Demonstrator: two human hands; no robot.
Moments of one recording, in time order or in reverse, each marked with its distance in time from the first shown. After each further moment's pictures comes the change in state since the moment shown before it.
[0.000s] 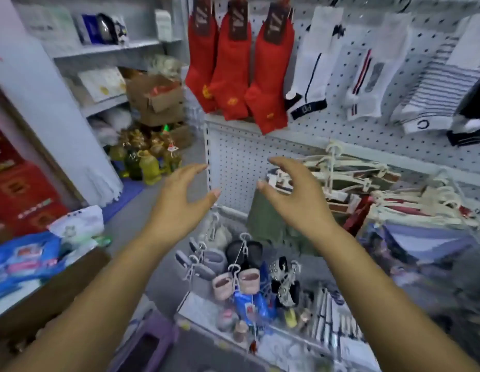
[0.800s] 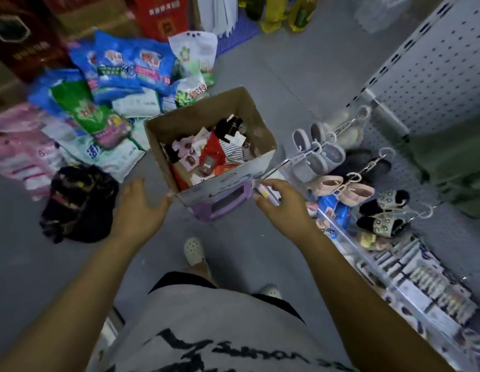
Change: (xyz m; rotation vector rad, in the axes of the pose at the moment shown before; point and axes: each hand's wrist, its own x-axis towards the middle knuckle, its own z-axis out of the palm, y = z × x) left_hand -0.362 -0.326 -0.164 0.200 0.008 -1.098; right_hand -0.202 -0.054 0.384 0.010 -0.773 0.241
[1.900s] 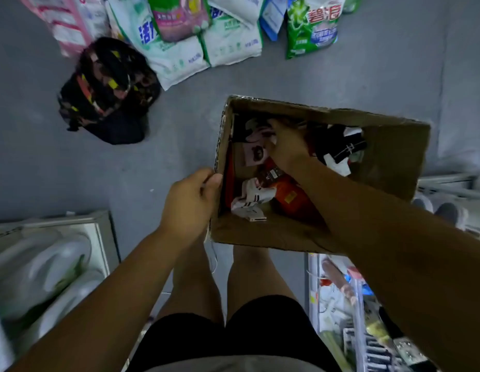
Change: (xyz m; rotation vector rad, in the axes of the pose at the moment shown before) left_hand 0.181 -0.047 0.076 -0.422 0.046 -0.325; right_hand 0.379 -0.024 0.265 -0.594 -0.664 -0.238
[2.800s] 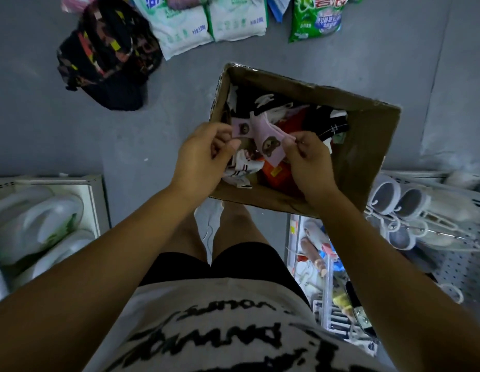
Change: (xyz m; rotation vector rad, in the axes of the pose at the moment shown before) left_hand -0.027 0.049 0.008 -0.101 0.108 0.079; right_hand -0.159 -0.001 -0.058 0.558 0.119 0.148
